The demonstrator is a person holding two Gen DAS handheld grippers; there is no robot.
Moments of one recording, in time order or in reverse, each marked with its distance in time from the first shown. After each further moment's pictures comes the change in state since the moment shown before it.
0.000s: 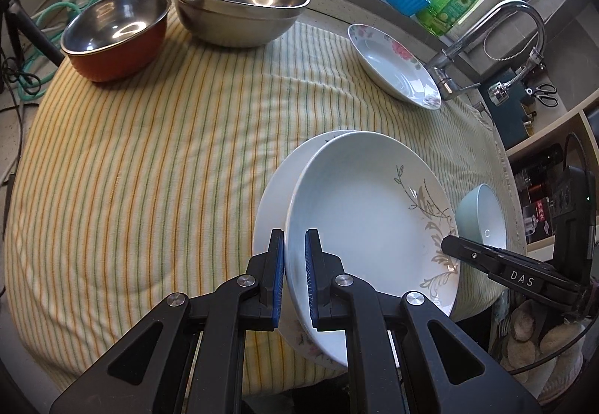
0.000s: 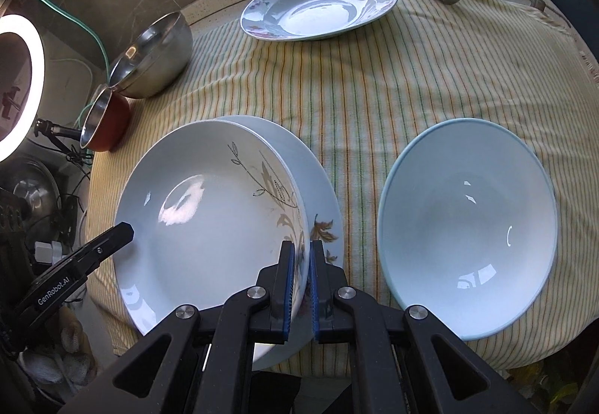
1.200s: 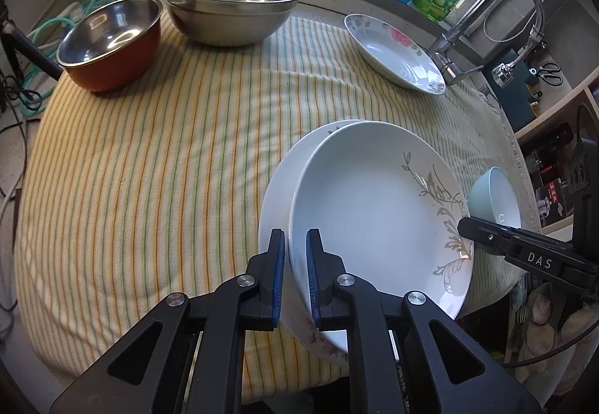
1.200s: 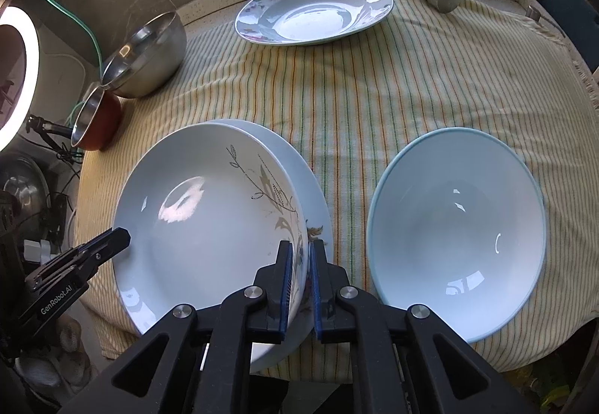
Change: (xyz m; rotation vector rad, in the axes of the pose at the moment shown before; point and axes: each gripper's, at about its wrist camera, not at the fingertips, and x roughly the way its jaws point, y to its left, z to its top) left arm 0.001 -0.007 -0.003 0.061 0.004 0.051; right arm -0.005 0.005 0.003 -0.017 -0.024 -0.043
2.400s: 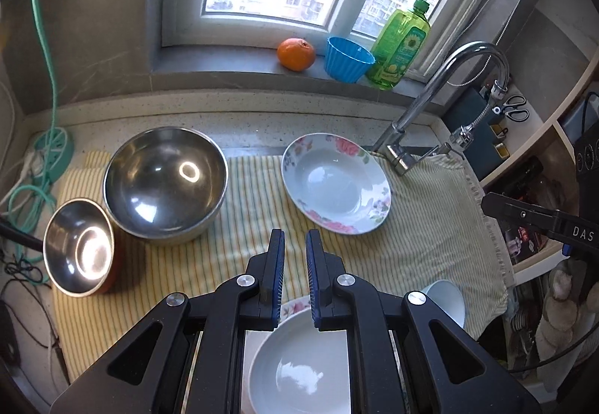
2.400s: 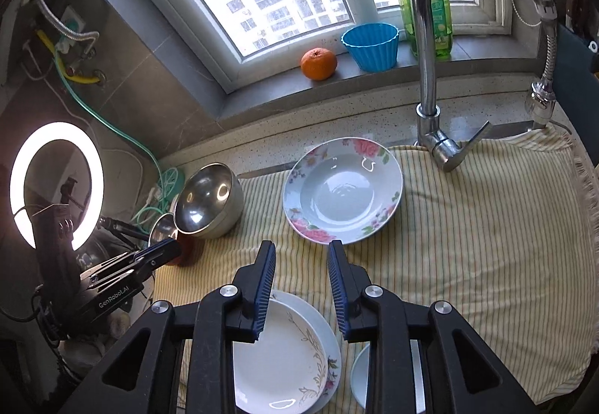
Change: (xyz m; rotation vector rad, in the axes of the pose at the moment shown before) left arm -0.044 -0.055 0.152 0.151 -0.136 -0.078; right arm -0.120 -0.014 0.134 0.012 -0.239 0.195
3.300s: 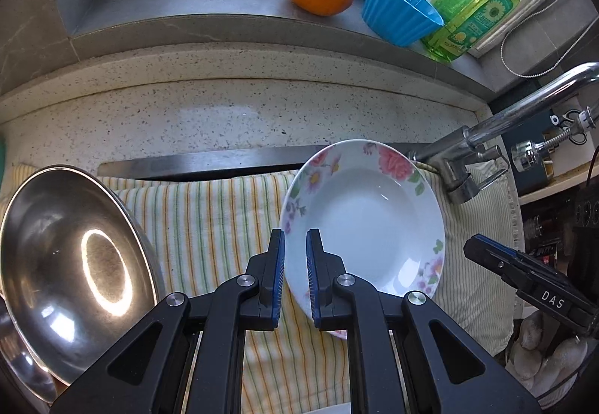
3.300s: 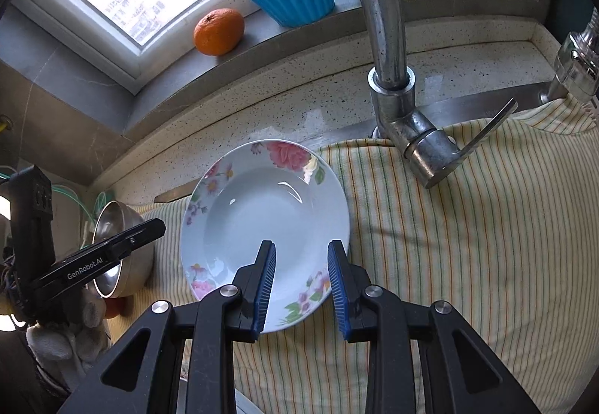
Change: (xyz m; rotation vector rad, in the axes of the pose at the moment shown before) left arm 0.153 0.010 0.074 -0.083 0.256 0.019; right arm 0.131 -0.097 0.051 0.147 0.149 -0.116
